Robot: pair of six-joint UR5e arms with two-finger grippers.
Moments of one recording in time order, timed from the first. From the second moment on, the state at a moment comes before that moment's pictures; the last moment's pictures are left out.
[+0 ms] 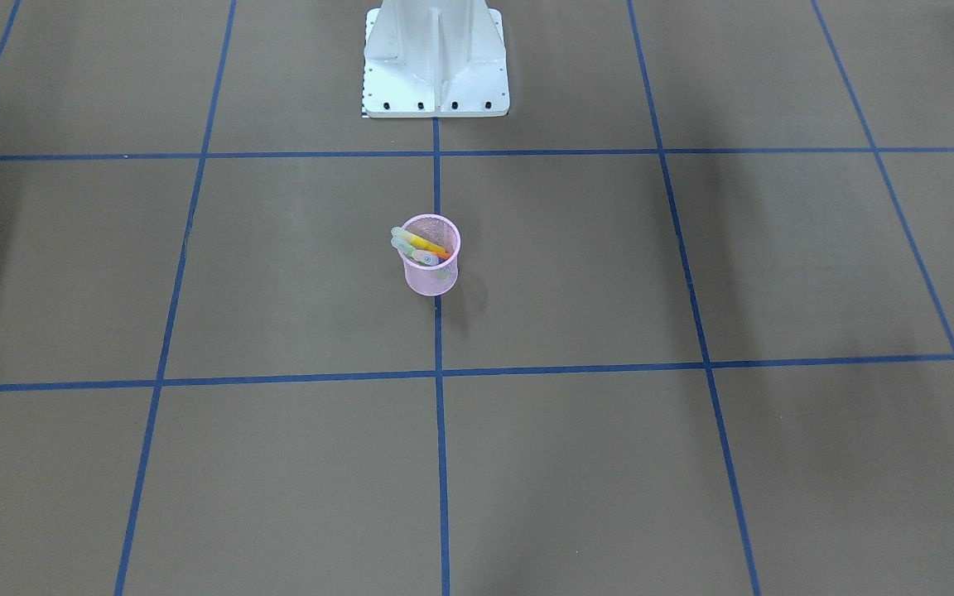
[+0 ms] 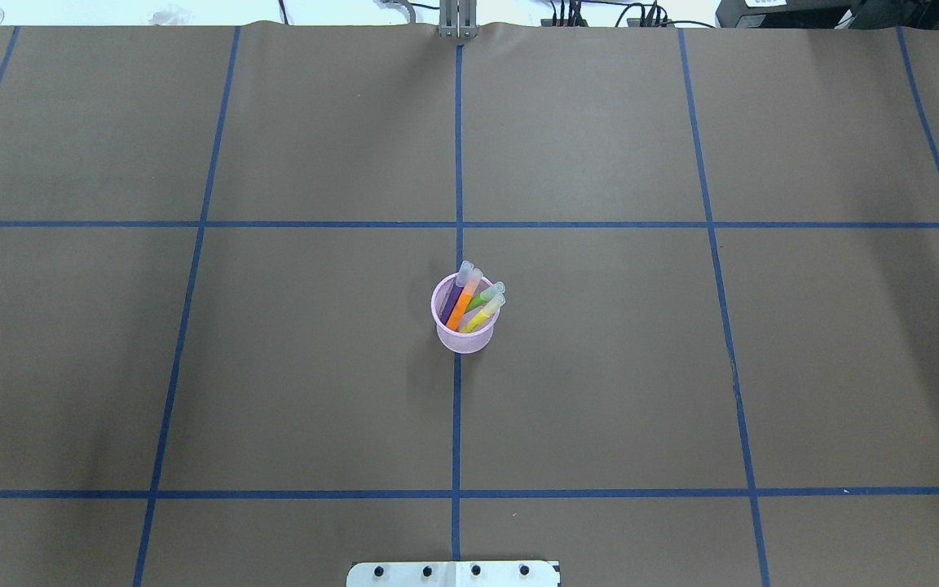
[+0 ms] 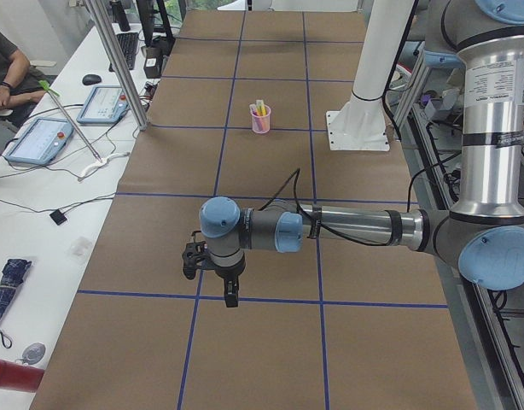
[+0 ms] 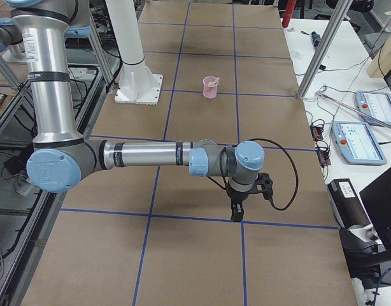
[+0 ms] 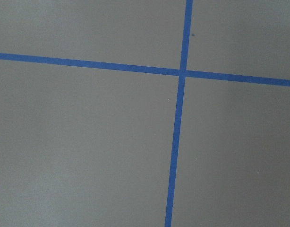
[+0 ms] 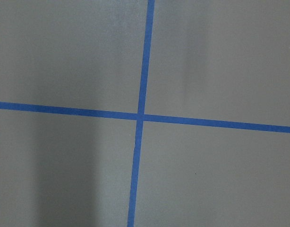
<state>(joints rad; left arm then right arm) -1.53 -1.51 -1.68 -1.55 -2.28 -0.14 1.52 -1.49 1.55 -1.61 2.26 -0.03</state>
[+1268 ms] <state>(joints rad) -1.53 -1.50 -1.68 -1.56 -2.29 -0.14 1.52 -1.51 1.58 -1.61 2.30 -0.03</state>
